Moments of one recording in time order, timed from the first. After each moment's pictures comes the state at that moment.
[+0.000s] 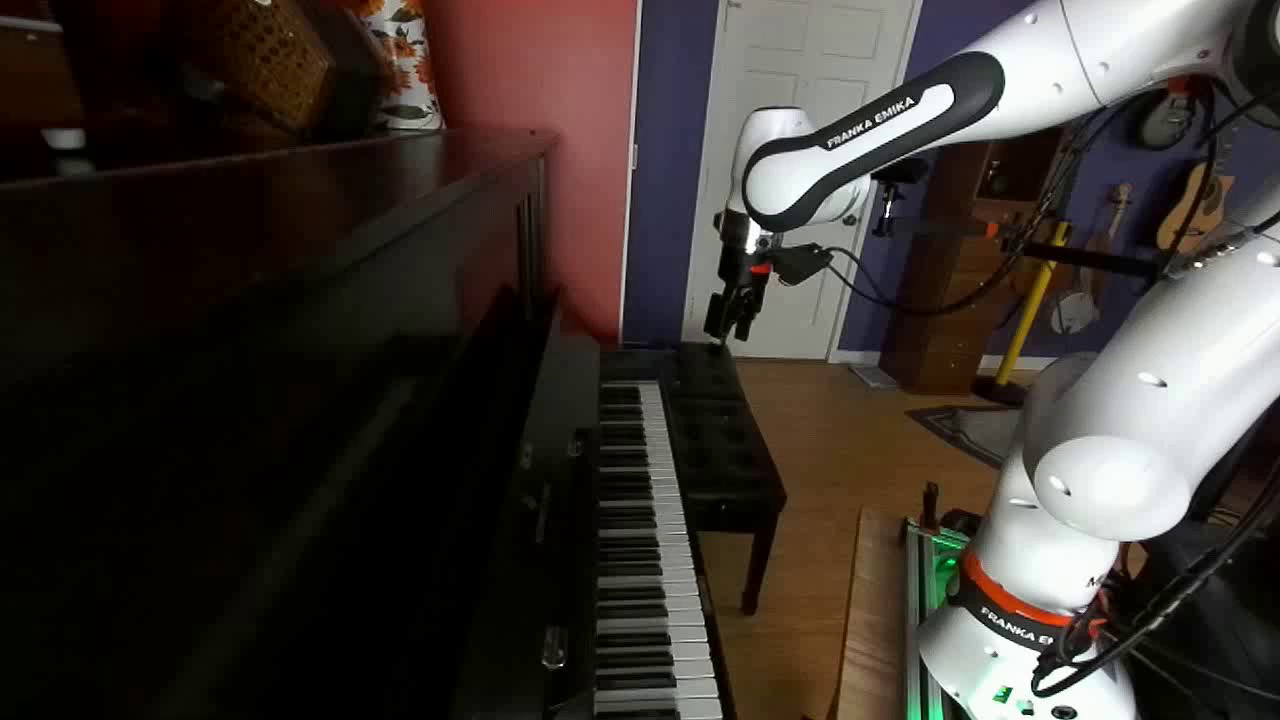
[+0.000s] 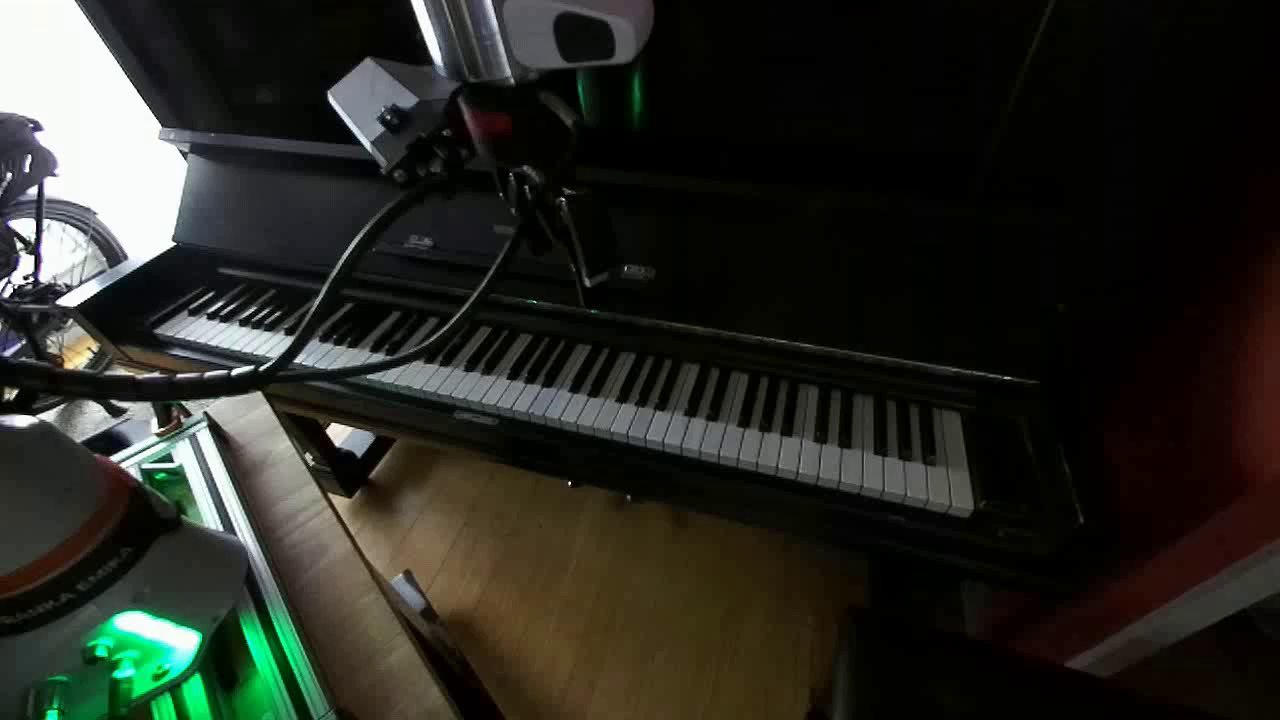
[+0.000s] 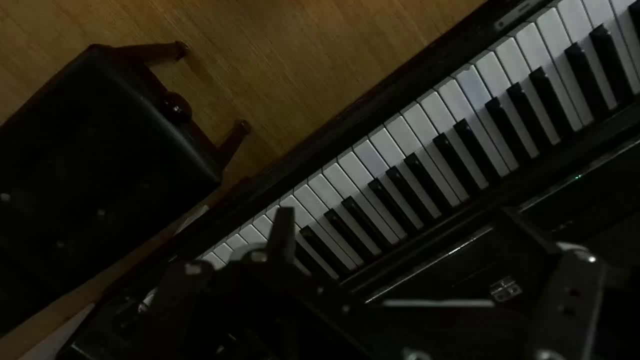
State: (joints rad) arm -0.17 -0.35 -0.24 -2.48 -0.10 2.21 -0.20
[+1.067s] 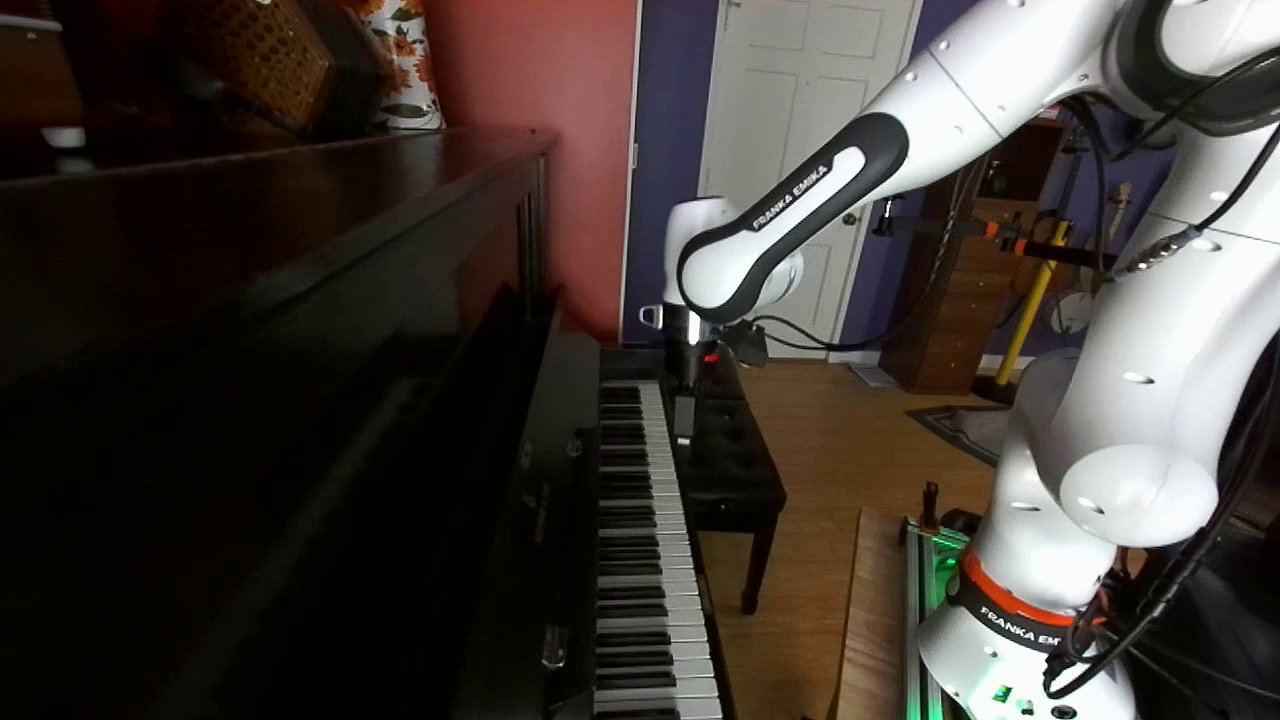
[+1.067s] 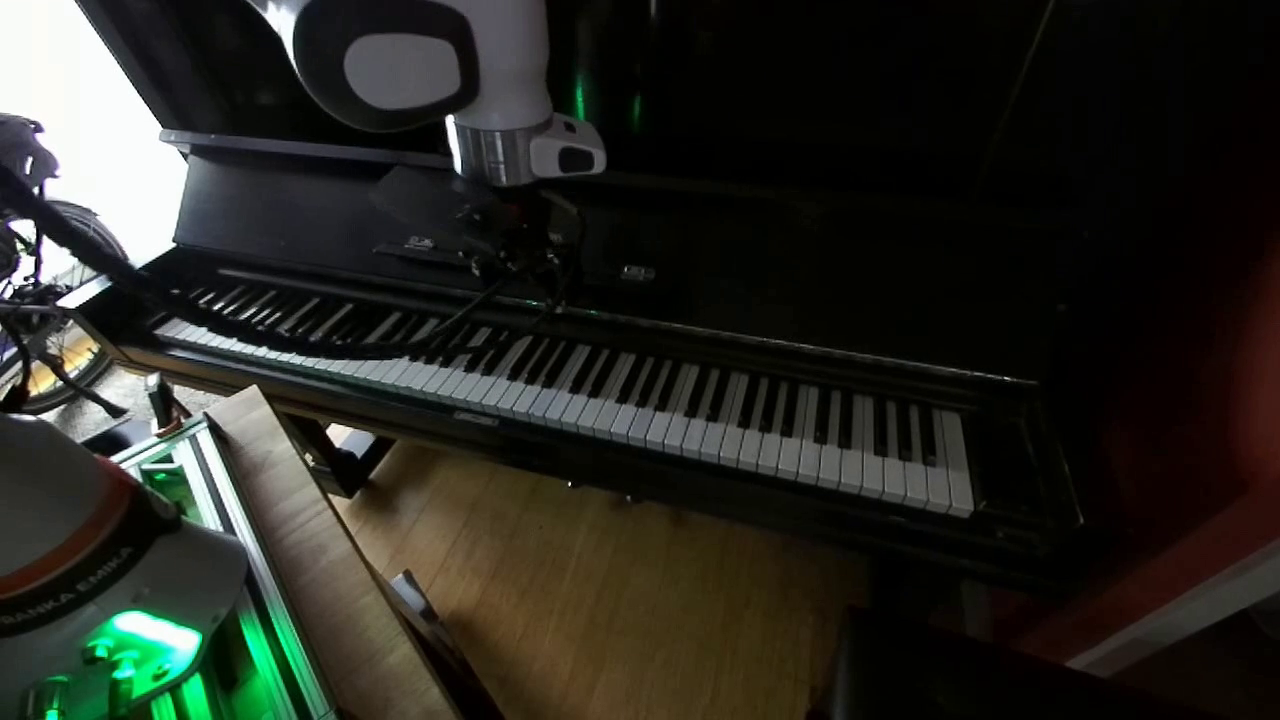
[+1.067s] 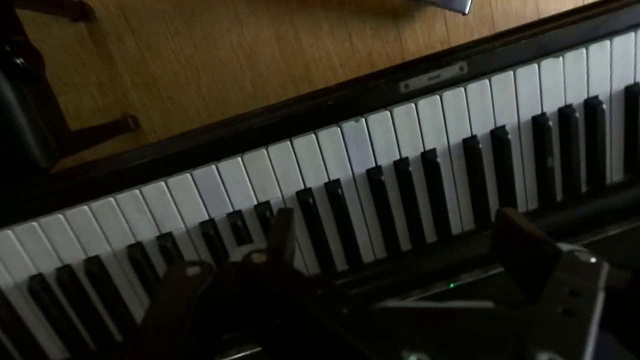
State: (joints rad) arm 0.00 -0.12 -0.16 -2.54 0.06 2.34 -0.49
